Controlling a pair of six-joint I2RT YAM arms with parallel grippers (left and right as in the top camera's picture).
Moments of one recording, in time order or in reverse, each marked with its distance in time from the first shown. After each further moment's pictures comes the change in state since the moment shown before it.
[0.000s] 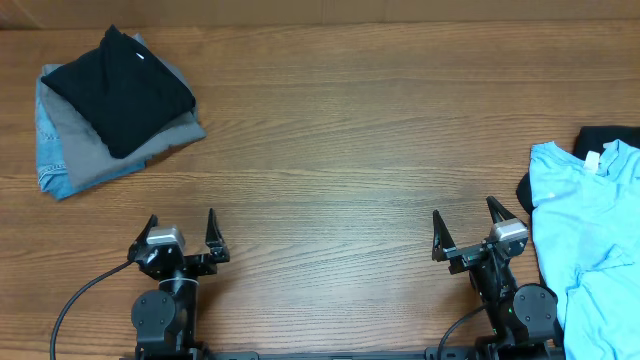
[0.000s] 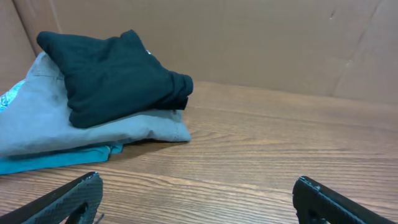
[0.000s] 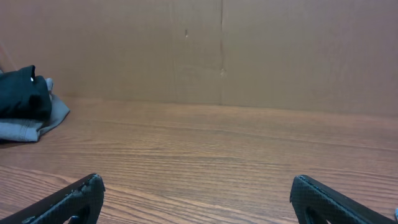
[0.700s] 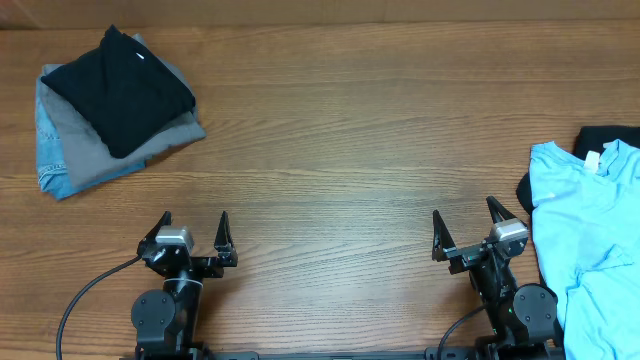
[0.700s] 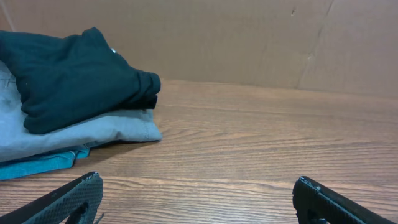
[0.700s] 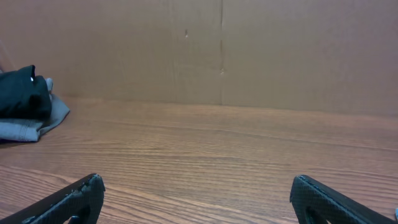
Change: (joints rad) left arm 0.001 0.000 0.000 0.001 0.124 0.000; right arm 0.000 0.000 0.000 0.000 0.000 0.000
